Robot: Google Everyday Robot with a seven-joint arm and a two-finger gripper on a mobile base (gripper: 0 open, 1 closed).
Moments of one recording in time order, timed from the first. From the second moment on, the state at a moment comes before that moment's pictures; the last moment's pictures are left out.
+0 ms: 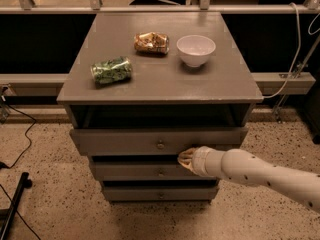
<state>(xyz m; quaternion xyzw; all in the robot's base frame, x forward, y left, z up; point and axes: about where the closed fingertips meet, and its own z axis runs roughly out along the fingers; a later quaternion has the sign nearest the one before) 0.578 -0.095 0.542 -0.58 0.69 0.04 0.43</state>
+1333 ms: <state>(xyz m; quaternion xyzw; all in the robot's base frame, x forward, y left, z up) 0.601 -0.099 0.535 -0.58 0.69 0.06 0.43</state>
